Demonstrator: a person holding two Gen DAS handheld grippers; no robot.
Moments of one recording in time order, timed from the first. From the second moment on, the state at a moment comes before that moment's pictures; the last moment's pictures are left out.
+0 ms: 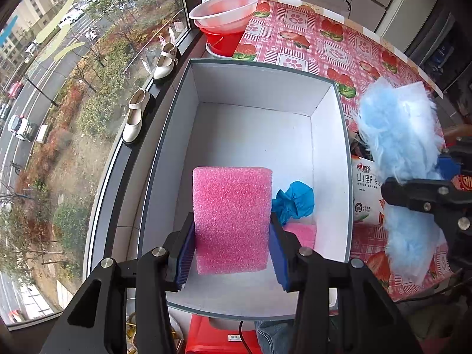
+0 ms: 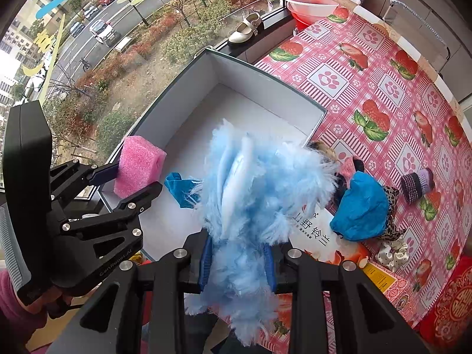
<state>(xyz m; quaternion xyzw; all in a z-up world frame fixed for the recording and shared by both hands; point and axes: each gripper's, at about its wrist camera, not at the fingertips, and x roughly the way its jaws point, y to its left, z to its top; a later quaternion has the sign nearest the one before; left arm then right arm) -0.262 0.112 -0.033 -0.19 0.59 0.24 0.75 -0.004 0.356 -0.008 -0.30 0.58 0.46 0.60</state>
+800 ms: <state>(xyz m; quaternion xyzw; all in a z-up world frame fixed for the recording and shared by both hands) -0.252 0.124 -0.043 -0.20 0.59 0.24 0.75 0.009 0.398 -0.020 -0.30 0.58 0.46 0.60</state>
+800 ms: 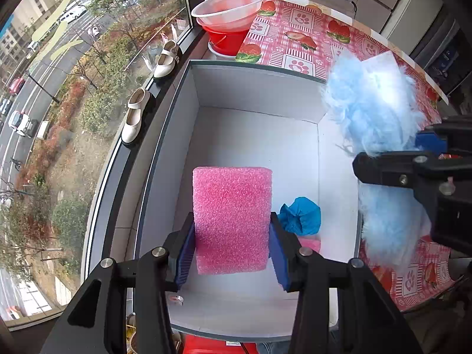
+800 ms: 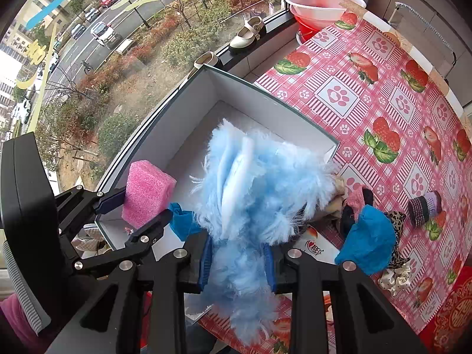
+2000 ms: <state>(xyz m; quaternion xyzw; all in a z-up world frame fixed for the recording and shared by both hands) -0.185 0.089 0.003 -0.24 0.59 0.12 0.76 0.133 0.222 0.005 -0.02 0.73 0.30 0.61</state>
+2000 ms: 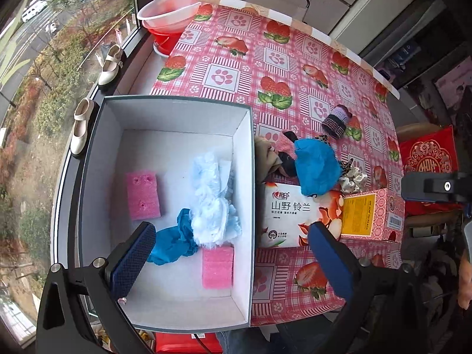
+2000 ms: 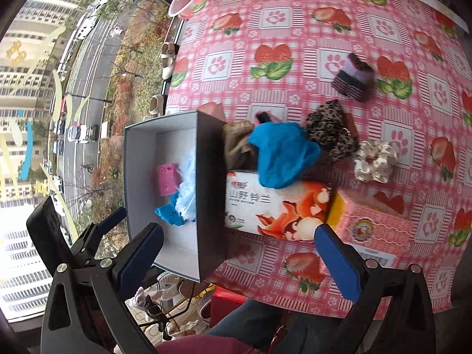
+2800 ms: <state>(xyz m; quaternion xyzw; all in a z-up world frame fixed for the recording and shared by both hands) -0.029 -0.007 -0.089 -0.18 0.73 0.03 0.66 0.252 0.121 -0.162 -0.05 0.80 0.19 0.57</state>
